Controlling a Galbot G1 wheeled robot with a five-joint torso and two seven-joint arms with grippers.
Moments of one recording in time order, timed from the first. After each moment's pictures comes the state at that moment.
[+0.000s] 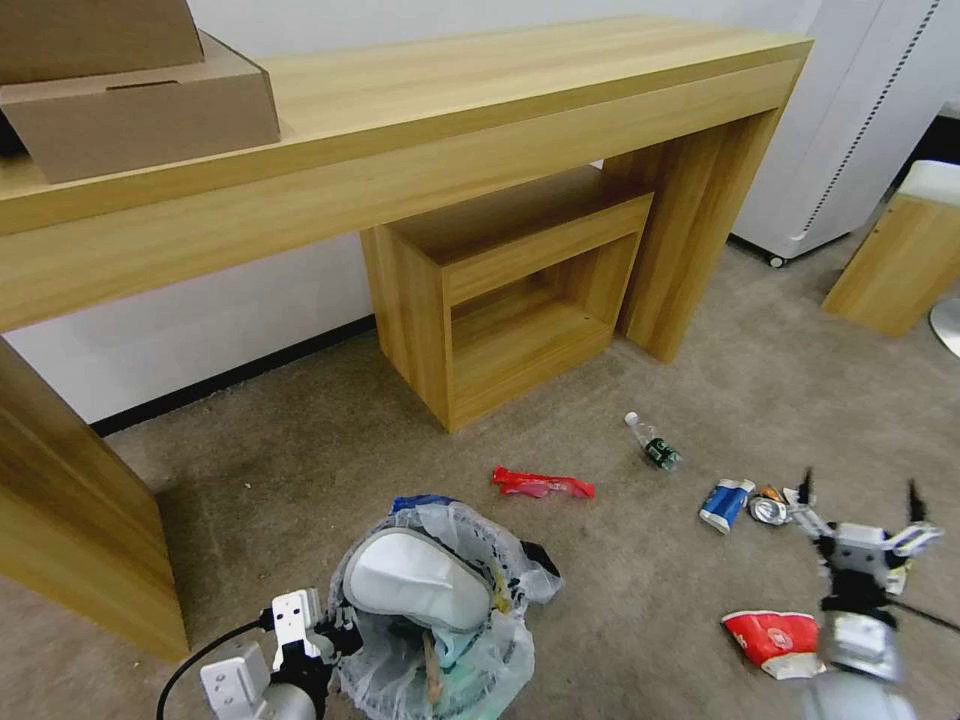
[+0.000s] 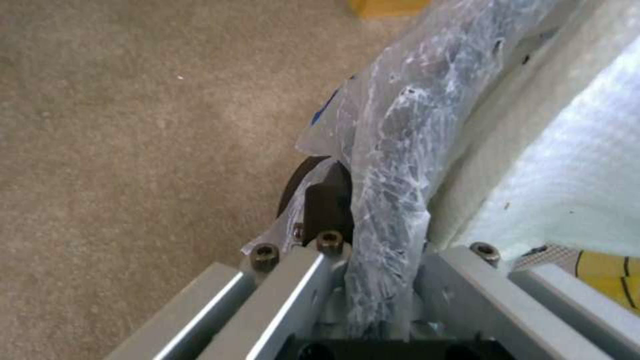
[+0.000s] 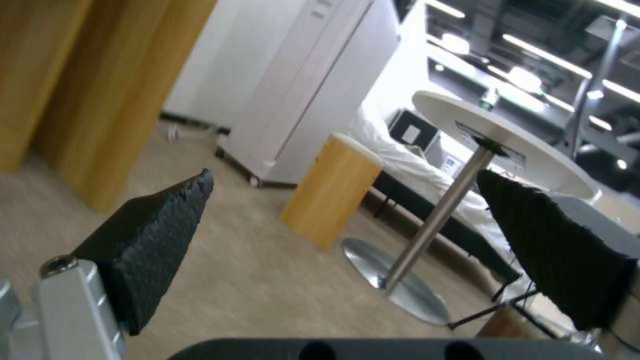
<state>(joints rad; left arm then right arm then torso) 1.89 -1.20 -0.39 -2.40 -0.71 0.41 -0.46 -1.57 1.21 0.91 1.77 -0.14 0.24 0.36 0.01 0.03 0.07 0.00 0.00</state>
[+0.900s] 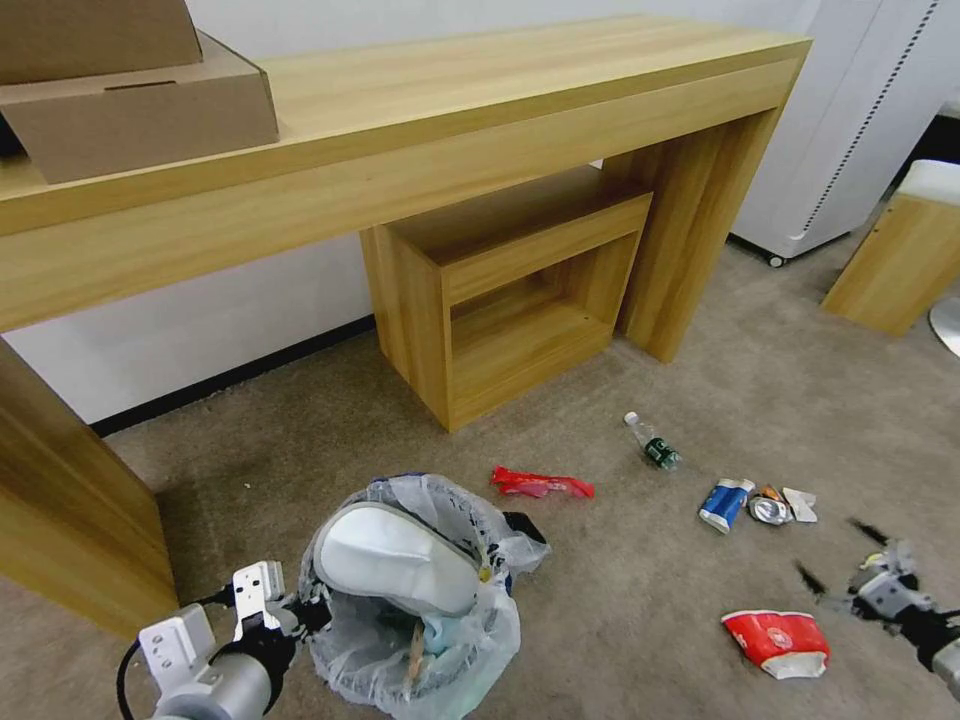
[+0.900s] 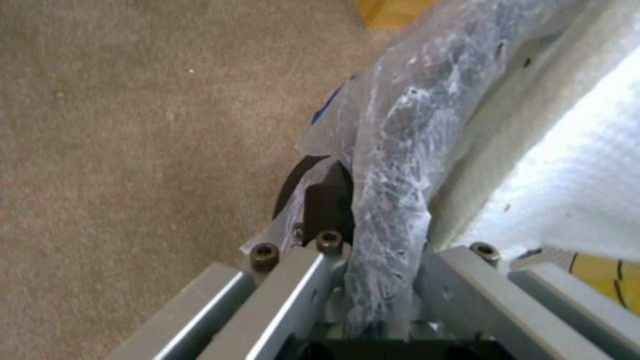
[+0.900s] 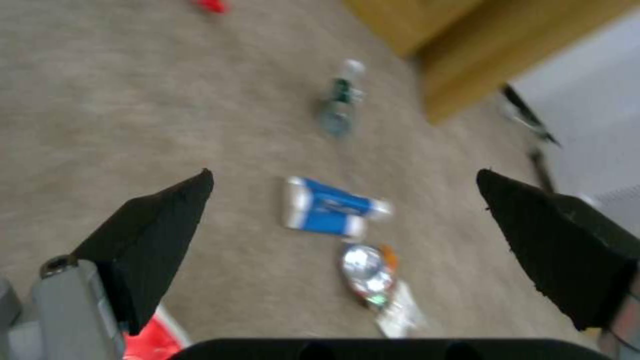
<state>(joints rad) 1.84 -1.02 -0.54 -2.50 -1.19 0.44 -0.68 -1.69 0.74 0.78 1.41 -0.06 0.55 -0.29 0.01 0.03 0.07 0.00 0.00</state>
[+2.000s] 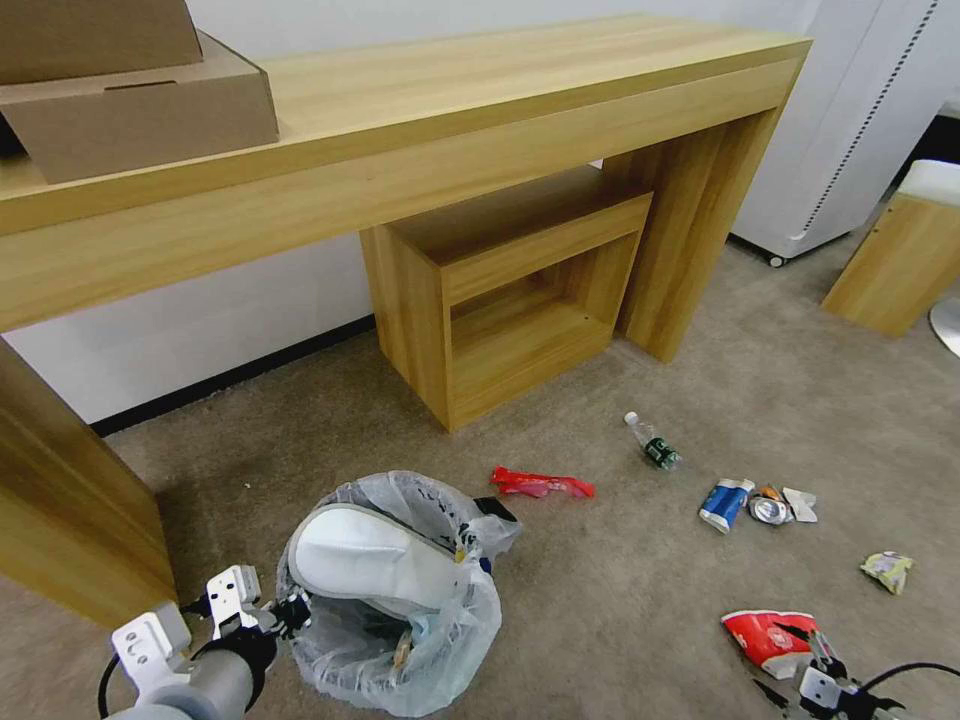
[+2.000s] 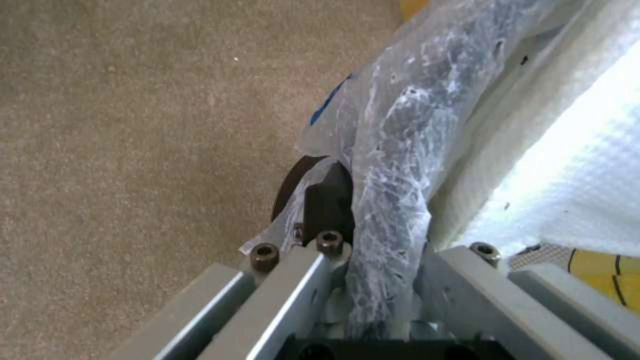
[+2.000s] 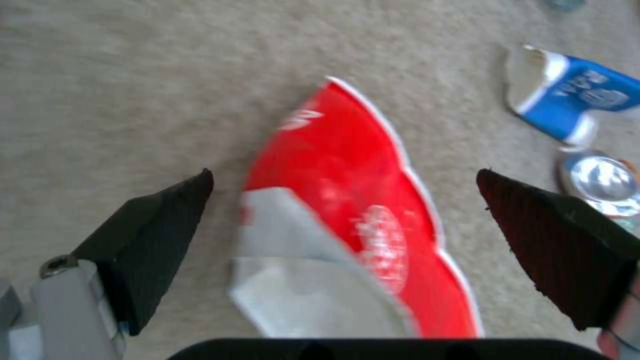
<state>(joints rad) 1.86 -1.01 -0.59 -2.50 -1.30 0.40 -0.77 -1.45 0.76 0.43 1.03 -0.25 0.56 -0.23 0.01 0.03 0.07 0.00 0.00</state>
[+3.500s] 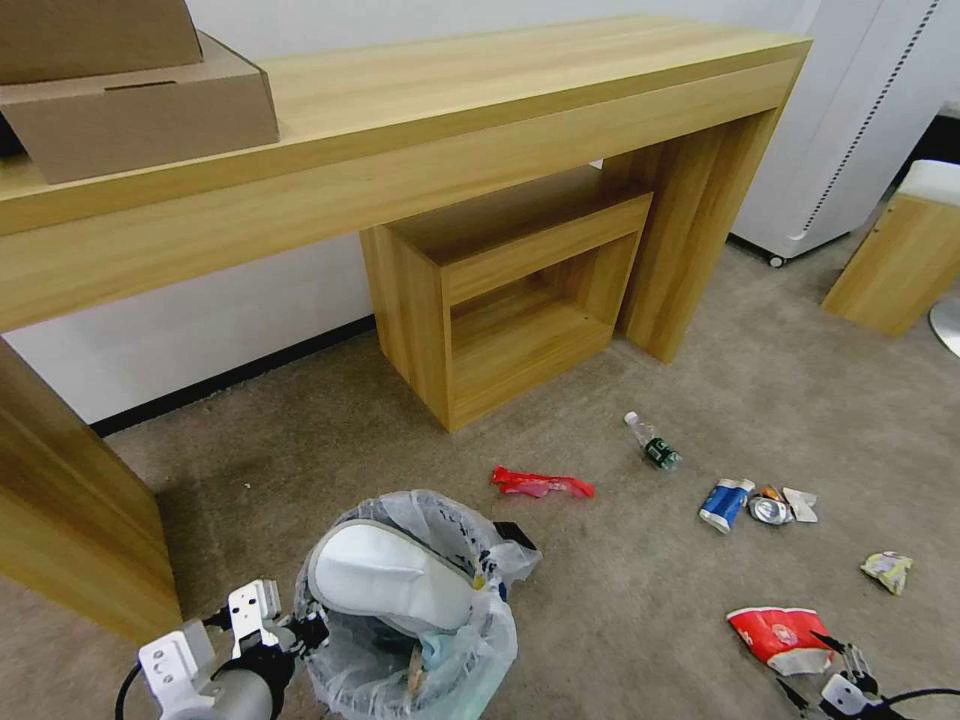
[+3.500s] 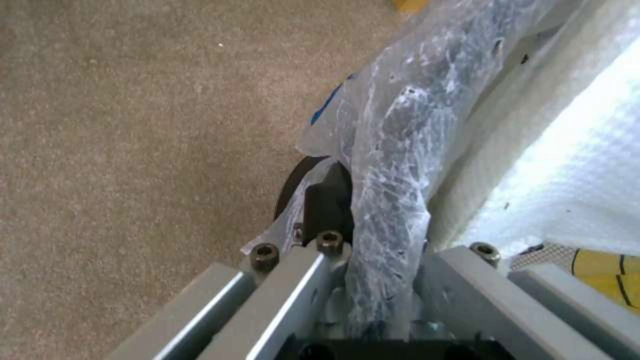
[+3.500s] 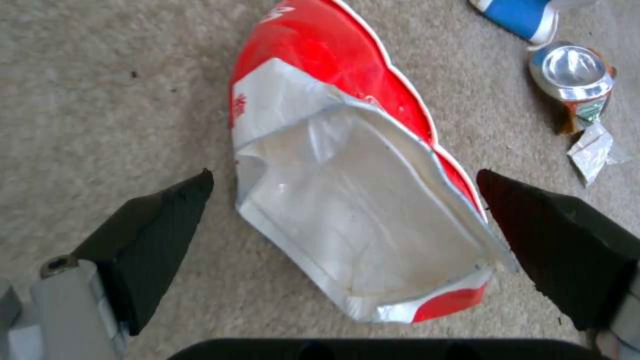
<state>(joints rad) 1.89 -1.05 -0.50 -2.50 -1.14 0.41 -0.72 -1.45 0.83 0.50 0.92 -0.22 0.57 -0.17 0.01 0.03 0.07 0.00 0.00</state>
